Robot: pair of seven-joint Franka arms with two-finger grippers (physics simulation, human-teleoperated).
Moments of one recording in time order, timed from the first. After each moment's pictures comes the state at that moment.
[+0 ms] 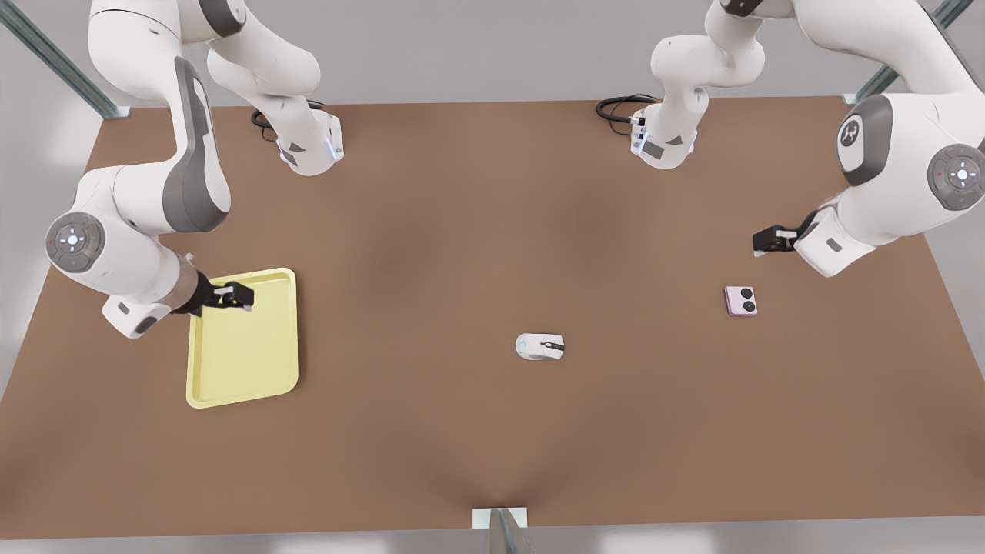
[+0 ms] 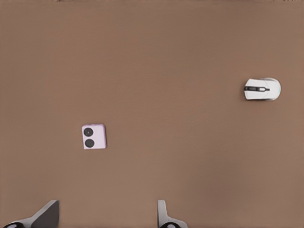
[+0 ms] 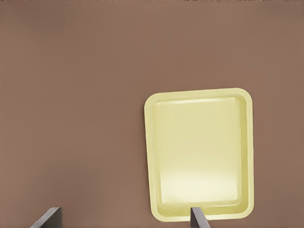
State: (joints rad) left arm -0.09 0.17 0.06 -1.41 -0.01 1.39 0.05; right arm -0.13 0.25 0.22 -1.50 -0.04 1.66 0.00
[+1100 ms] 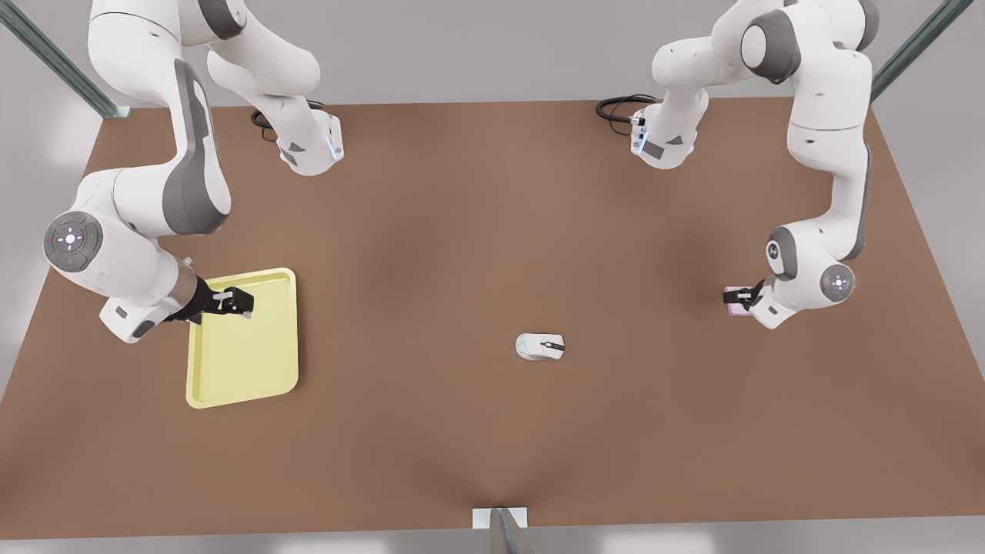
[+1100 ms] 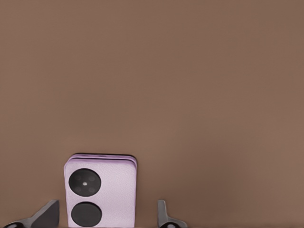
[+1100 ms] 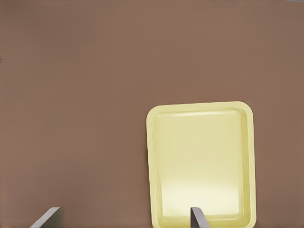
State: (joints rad) left arm 0.14 0.44 0.07 -2.12 0.00 2.30 0.21; right arm -0.13 0.27 0.22 -1.48 -0.03 1.70 -0.01
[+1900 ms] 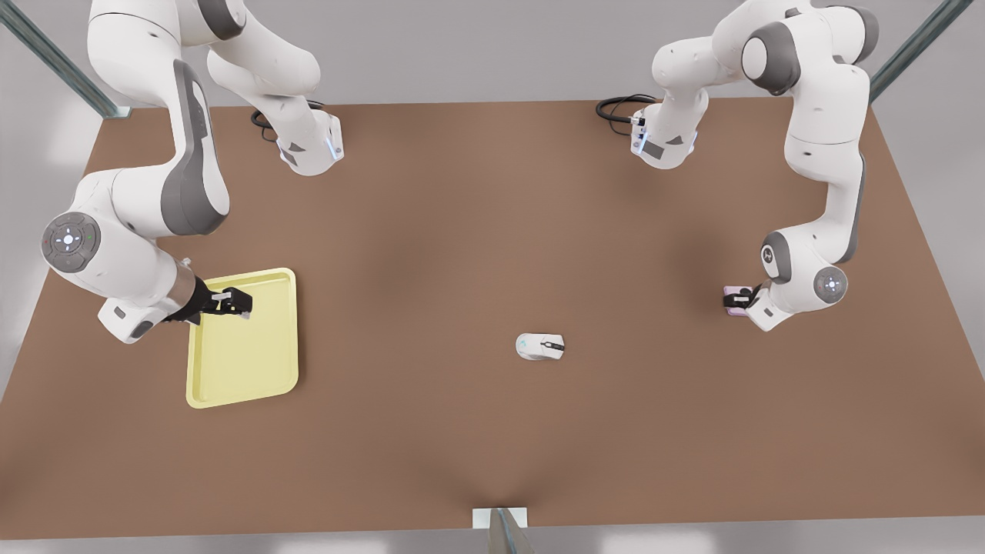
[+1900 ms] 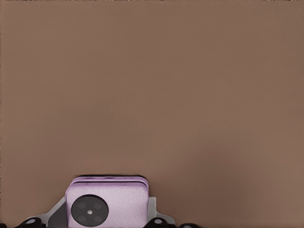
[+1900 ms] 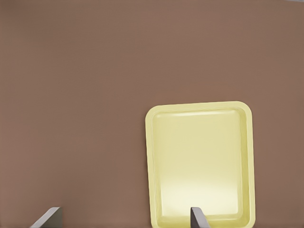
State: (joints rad) left arm 0.15 0.49 0.07 -2.11 0.00 2.38 0.27; right arm -0.13 0.27 0.22 -1.48 -0.03 1.70 -0.01
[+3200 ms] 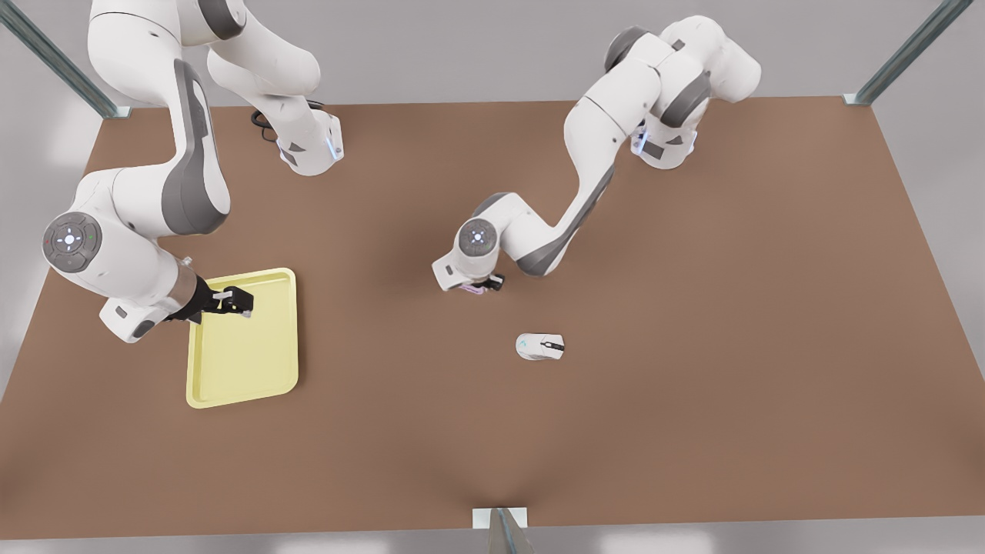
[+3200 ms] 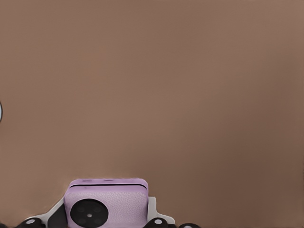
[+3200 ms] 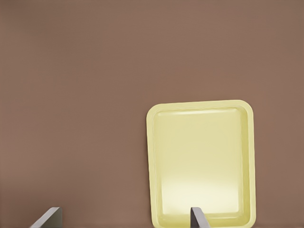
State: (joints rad) left arm -0.76 0.84 -0.15 -1.27 -0.06 2.03 -0.50; right arm -0.13 0.27 0.22 -1.48 -0.03 1.69 -0.01
